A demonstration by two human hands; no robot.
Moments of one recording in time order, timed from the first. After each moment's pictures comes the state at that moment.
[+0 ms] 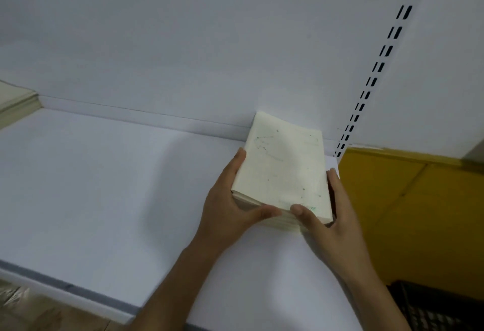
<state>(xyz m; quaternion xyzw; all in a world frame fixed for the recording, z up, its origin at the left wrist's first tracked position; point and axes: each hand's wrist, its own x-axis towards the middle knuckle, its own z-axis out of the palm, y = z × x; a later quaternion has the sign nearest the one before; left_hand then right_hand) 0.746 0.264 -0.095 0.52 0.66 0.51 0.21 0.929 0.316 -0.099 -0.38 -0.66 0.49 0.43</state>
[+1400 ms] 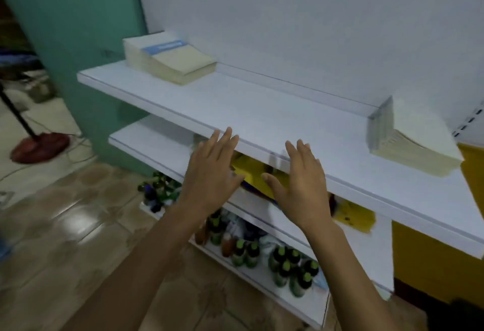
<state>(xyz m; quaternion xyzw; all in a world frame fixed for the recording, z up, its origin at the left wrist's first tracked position) 0.570 -0.091 -0.080 0.55 0.80 0.23 -0.11 0.725 0.015 -0.078 -0.34 -0.89 0.14 0.27</state>
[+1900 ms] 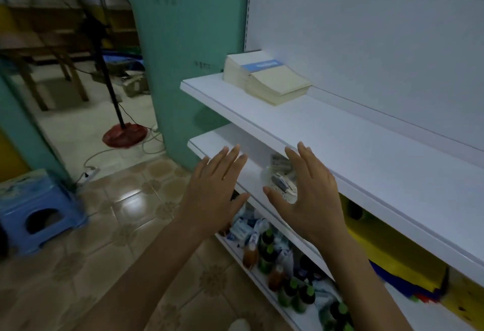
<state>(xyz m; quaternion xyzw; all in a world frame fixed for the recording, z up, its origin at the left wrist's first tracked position) 0.442 -0.217 -0.083 0.46 0.86 0.16 -0.17 0.563 -0.061 -0.063 -0.16 -0.94 0.13 0.26</state>
